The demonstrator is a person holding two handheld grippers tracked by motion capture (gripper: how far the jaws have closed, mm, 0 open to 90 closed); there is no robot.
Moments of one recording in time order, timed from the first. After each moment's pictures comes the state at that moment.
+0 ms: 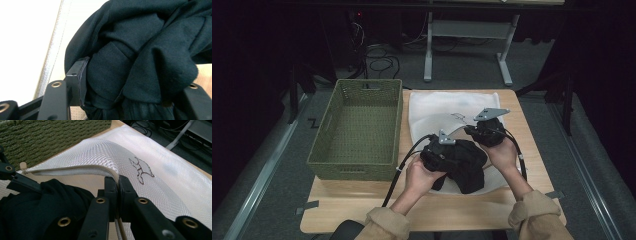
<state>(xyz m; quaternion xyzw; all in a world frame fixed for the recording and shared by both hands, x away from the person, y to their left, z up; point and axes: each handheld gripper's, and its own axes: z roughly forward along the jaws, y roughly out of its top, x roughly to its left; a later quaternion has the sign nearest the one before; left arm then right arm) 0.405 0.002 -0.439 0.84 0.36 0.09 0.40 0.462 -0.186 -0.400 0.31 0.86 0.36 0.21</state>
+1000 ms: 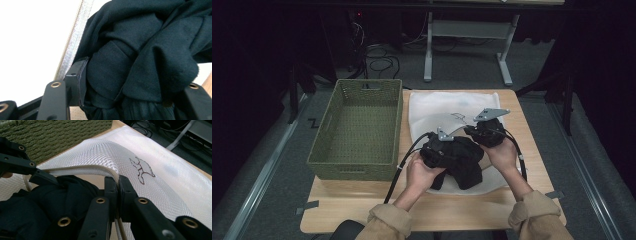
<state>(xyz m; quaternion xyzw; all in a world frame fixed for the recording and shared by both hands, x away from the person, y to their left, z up) 0.419 0.002 -0.450 0.83 0.38 0.11 0.39 0.460 -0.186 -0.400 0.31 0.86 0.36 0.21</state>
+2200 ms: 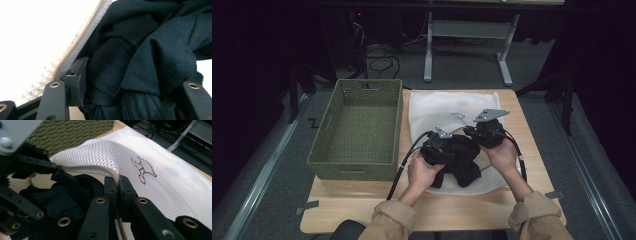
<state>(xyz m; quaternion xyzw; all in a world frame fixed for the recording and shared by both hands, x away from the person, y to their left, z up) 0.440 0.000 -0.472 0.82 0.42 0.13 0.37 0.457 -0.184 -0.399 0.30 0.86 0.36 0.21</state>
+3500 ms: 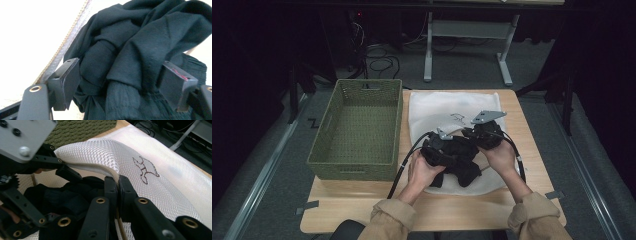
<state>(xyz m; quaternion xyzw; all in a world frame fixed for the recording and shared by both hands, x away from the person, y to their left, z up) 0.438 0.000 -0.474 0.83 0.39 0.12 0.37 0.455 -0.179 -0.402 0.29 0.86 0.35 0.21</state>
